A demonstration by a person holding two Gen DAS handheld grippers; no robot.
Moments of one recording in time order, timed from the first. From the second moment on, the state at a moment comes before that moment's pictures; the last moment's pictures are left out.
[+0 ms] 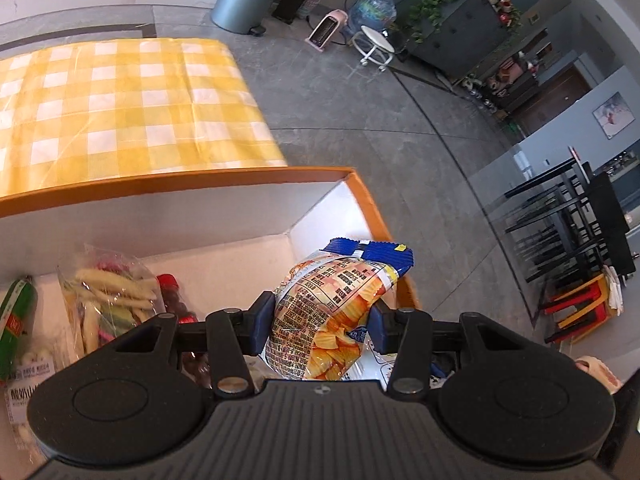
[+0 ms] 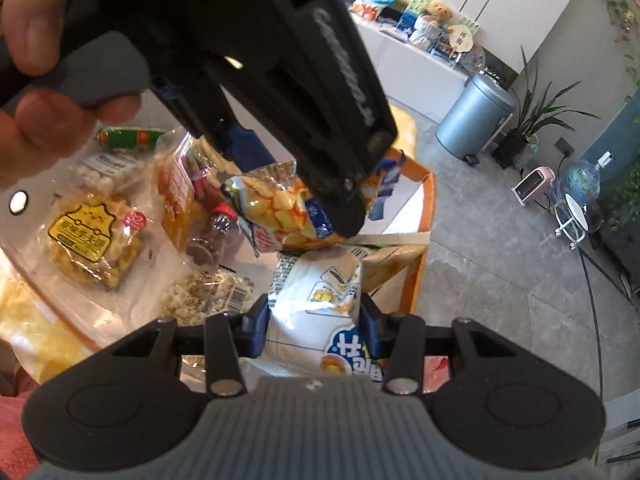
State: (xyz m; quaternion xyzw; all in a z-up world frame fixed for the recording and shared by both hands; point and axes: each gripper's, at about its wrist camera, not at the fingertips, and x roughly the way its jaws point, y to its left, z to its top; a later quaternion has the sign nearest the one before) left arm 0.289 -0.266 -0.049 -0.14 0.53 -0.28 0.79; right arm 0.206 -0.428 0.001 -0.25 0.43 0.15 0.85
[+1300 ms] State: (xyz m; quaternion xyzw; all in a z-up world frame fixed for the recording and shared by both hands) left arm 0.200 -0.167 0.037 -0.05 0.42 -0.32 0.85; right arm 0.226 -0.403 0.022 -0.20 0.47 0.07 0.86
